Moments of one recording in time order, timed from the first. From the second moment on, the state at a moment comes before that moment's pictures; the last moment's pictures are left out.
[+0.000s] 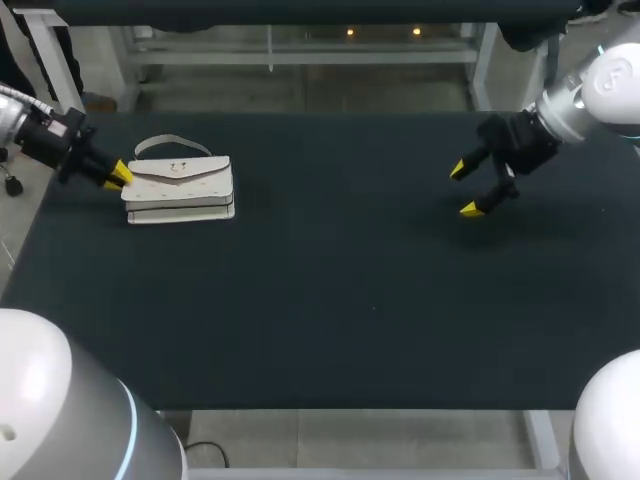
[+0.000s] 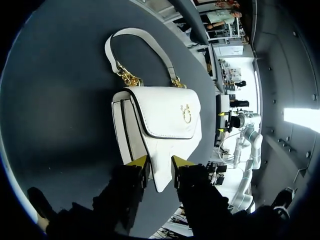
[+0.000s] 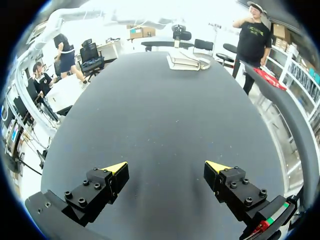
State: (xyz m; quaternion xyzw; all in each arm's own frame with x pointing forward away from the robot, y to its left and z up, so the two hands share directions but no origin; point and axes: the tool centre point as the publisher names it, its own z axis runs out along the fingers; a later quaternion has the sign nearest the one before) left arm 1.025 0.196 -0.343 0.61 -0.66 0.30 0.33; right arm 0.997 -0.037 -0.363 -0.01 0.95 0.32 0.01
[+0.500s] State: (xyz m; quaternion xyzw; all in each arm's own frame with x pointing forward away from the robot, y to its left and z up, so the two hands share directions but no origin) left arm 1.009 0.203 -0.340 0.65 -0.64 0.27 0.32; right arm 0.997 -0.037 -0.362 -0.01 0.95 0.32 0.01
